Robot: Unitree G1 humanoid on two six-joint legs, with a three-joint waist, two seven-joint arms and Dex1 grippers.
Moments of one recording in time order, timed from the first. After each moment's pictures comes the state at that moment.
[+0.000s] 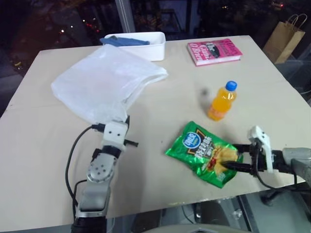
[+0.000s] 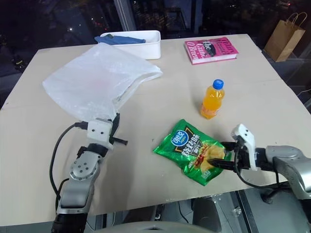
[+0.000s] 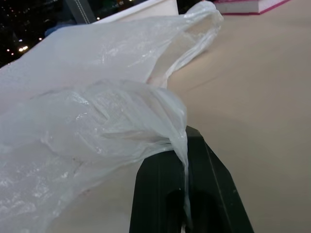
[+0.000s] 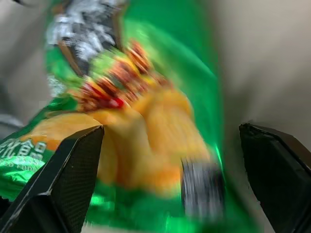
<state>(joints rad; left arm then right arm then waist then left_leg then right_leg) 0.07 0.26 0.06 -0.29 0.08 0.04 -0.19 -0.04 -0.82 -0.04 -0.31 0.66 0.80 1.04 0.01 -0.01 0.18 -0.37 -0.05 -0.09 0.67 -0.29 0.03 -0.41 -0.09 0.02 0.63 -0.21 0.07</state>
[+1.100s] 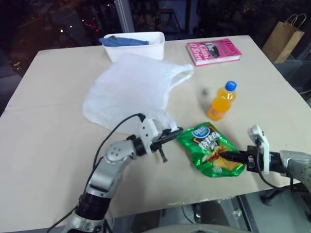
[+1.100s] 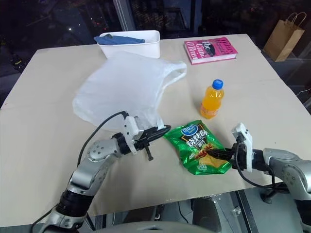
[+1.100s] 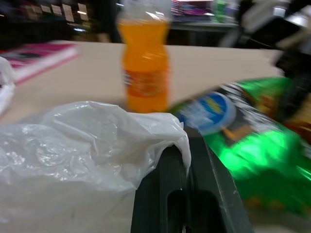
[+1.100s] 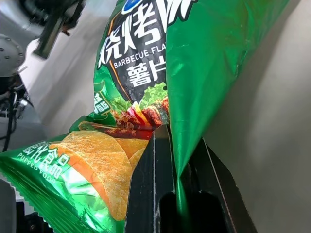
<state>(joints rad) -0.13 0.48 -0.19 -0.30 -0.36 0.15 -0.90 -0.02 -0.78 -0.14 -0.31 0.82 0.94 0.94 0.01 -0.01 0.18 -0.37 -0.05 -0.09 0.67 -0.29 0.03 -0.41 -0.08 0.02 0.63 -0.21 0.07</state>
